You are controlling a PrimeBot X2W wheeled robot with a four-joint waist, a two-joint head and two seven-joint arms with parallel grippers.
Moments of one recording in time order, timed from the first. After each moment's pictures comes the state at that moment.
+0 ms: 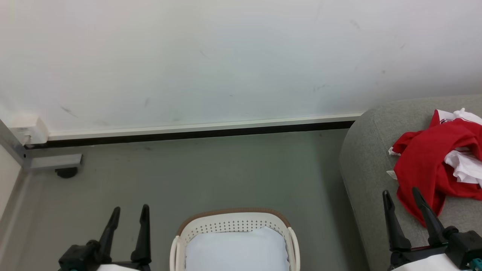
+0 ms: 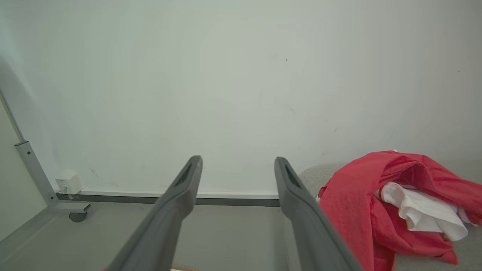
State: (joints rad) left arm -0.03 0.06 0.02 0.19 -0.21 -0.12 -0.26; right arm -0.08 -0.12 0.09 0.19 0.29 0.13 -0.26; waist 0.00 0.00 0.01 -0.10
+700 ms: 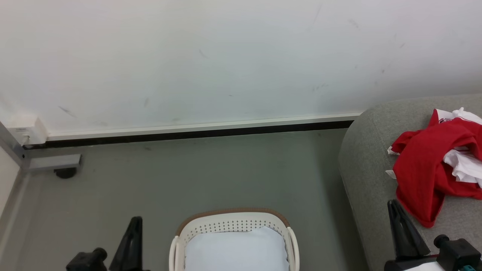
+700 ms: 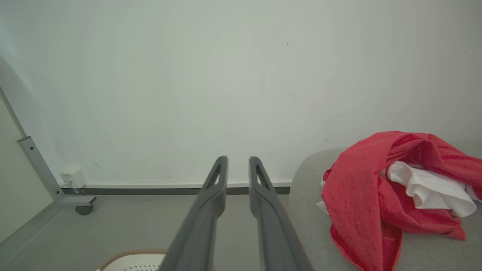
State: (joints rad) left arm -0.02 0.04 0.02 0.23 -0.21 -0.13 -0.26; right arm -0.07 -0.09 0.10 0.22 0.29 0.13 -0.26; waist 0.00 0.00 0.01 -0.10
